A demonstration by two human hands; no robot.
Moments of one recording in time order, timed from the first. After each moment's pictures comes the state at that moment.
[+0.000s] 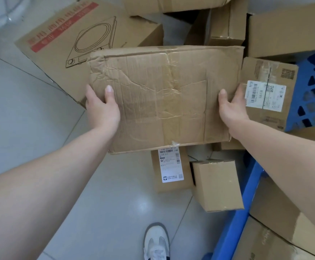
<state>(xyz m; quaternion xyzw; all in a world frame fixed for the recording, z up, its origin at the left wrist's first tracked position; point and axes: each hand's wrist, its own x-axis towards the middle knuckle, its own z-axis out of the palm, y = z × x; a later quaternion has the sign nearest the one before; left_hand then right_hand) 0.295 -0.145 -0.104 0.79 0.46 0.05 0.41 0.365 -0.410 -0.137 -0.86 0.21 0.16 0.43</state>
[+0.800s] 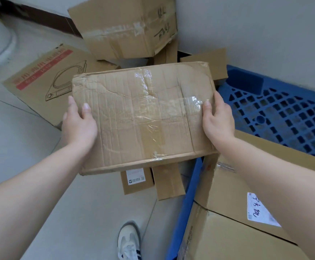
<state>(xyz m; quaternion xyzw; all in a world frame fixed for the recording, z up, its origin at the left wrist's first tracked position) 0.270 -0.235 0.028 0.85 0.39 0.03 0.36 0.320 -0.526 0.011 -0.92 0.14 0.05 0.37</state>
